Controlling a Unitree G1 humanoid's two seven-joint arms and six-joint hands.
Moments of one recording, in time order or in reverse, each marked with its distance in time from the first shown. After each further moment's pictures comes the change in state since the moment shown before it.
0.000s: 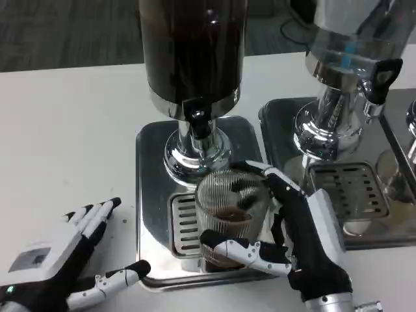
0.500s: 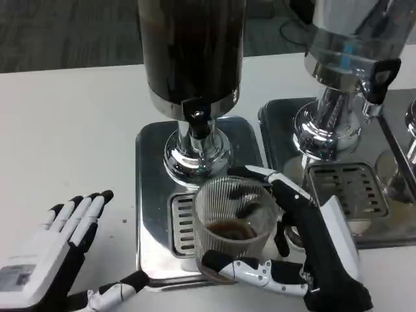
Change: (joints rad) left arm 0.208 -0.005 0.048 -0.197 0.068 -0.033 0.208; right arm 0.170 -0.056 0.001 -0.269 0.066 -0.032 0.159
